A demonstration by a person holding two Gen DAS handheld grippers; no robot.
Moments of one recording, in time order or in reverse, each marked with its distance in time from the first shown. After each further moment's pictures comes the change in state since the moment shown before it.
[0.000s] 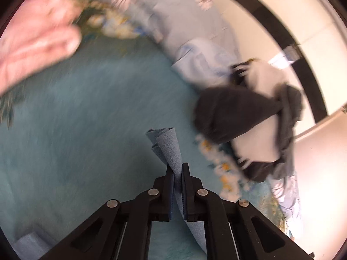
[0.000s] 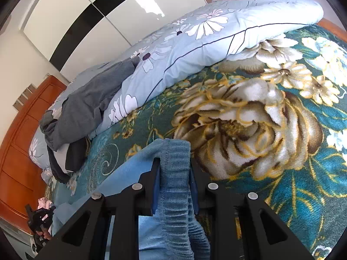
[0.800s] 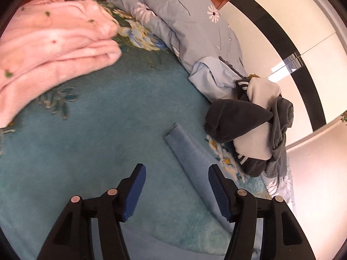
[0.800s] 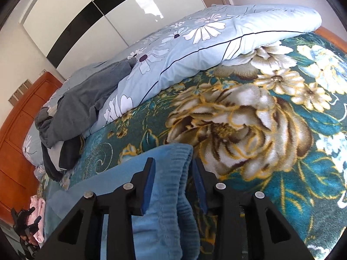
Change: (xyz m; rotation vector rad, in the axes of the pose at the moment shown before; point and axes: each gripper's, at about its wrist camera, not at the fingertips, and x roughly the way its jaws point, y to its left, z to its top) left arm -0.080 0.049 -0.025 -0.070 0.017 0.075; right arm -0.010 -0.003 -0.007 -0.030 0.005 -0.066
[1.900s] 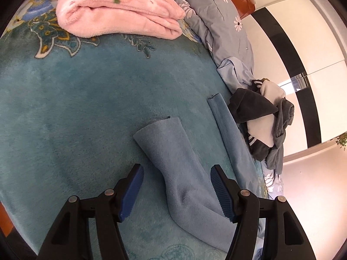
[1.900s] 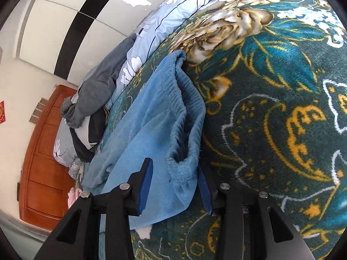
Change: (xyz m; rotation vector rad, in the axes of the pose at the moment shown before) left arm -0.050 0.094 -0.084 -0.177 0.019 -0.071; right arm -0.038 -0.012 -0.117 0.247 0.128 0.192
